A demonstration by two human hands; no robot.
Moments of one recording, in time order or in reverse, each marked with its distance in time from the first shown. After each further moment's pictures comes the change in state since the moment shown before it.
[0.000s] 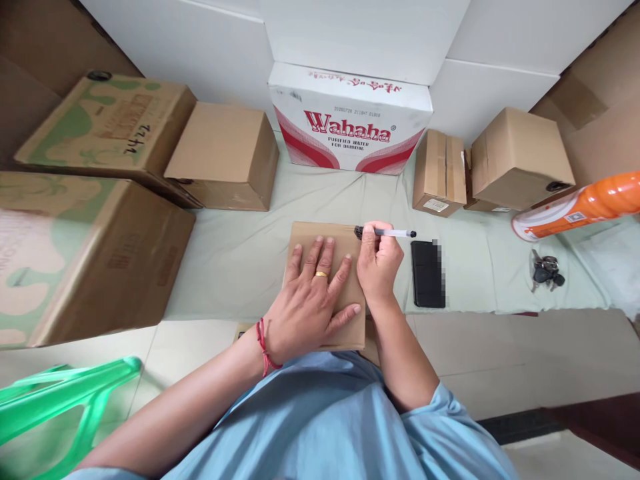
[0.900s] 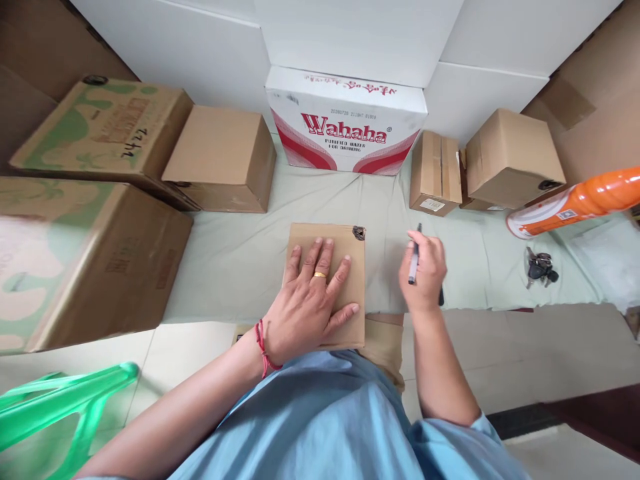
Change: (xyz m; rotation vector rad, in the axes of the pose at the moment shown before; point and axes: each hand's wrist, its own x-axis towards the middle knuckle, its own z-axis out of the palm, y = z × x) left_hand 0.001 0.000 -0.004 0.001 -0.032 0.006; right_hand 0.013 0.049 -0.083 -0.411 -0.006 -0.276
